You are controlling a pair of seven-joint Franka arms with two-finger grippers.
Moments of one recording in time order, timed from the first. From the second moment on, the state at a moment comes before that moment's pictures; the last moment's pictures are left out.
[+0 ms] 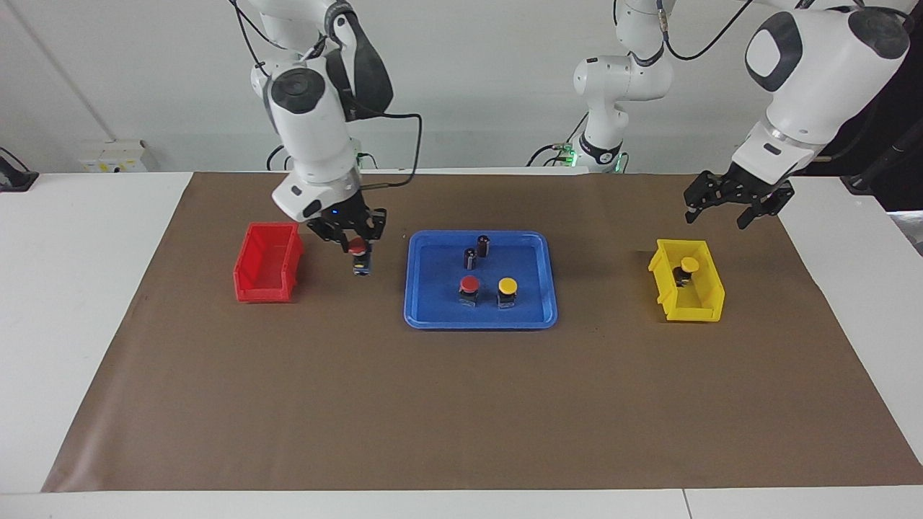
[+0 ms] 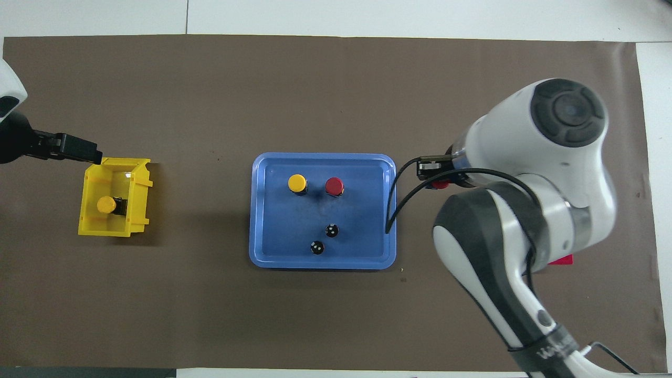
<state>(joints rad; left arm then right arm) -0.13 -0.01 0.06 -1.78 -0.06 1.77 0.13 0.43 0.11 -0.03 -1.86 0.05 1.99 0.42</state>
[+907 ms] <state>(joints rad) -0.05 0.00 0.06 -2.15 -0.06 2.11 0.14 0.55 0.25 -0.04 -1.87 0.06 2.16 0.54</state>
